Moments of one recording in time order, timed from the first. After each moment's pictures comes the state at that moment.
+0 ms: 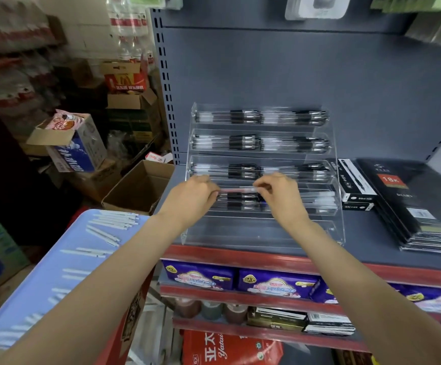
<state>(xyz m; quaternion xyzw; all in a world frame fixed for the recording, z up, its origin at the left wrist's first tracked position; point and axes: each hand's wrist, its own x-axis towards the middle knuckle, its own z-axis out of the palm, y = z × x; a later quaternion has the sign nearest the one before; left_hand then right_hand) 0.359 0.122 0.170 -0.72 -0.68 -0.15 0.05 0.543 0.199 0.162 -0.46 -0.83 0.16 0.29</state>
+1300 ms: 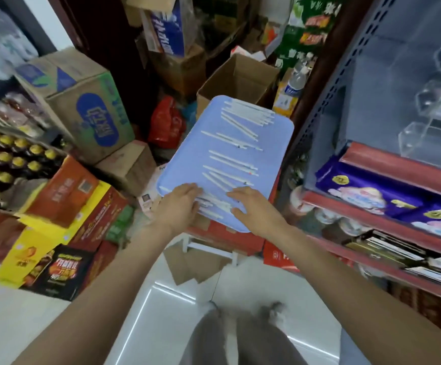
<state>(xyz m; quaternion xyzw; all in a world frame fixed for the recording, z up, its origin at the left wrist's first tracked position) 0.098 -0.175 -0.032 -0.54 -0.82 -0.08 -0.19 0.262 -0.057 -0.007 -0.28 -0.91 0.31 -0.08</state>
